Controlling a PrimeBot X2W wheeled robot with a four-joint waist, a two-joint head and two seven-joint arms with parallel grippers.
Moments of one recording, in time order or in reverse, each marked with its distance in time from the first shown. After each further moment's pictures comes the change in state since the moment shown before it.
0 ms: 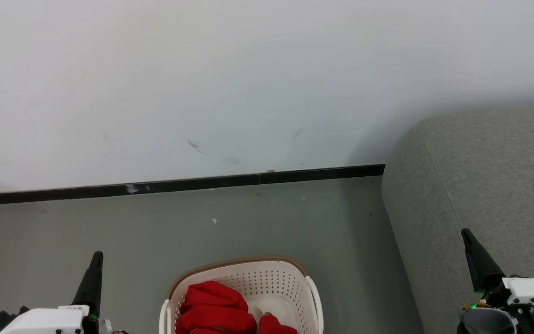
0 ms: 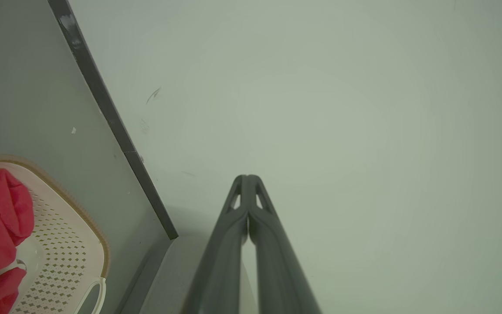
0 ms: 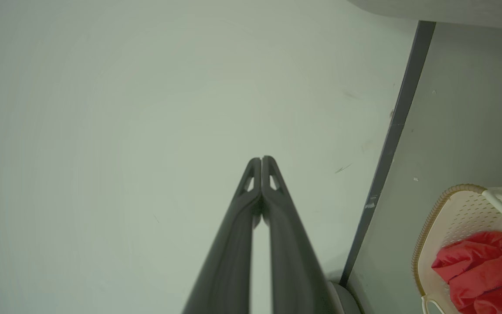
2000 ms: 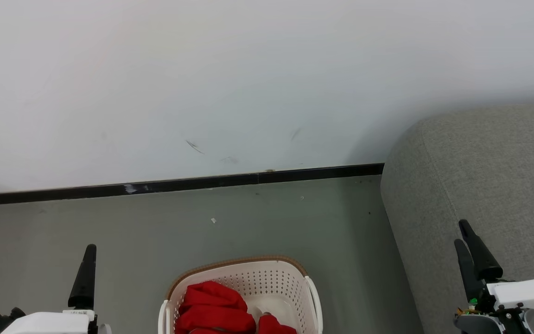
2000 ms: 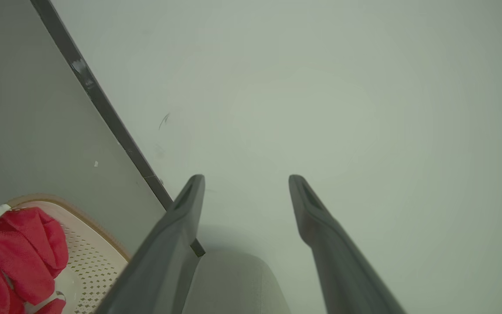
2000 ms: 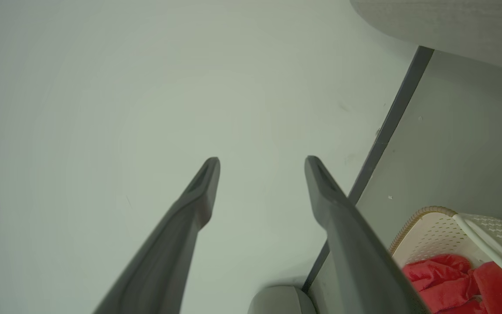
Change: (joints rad) left arm 0.024 0.015 -0.028 -0.024 0.130 -0.002 -0.106; right arm 0.037 0.006 0.031 -0.069 -0.170 -0.001 -0.072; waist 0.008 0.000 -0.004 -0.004
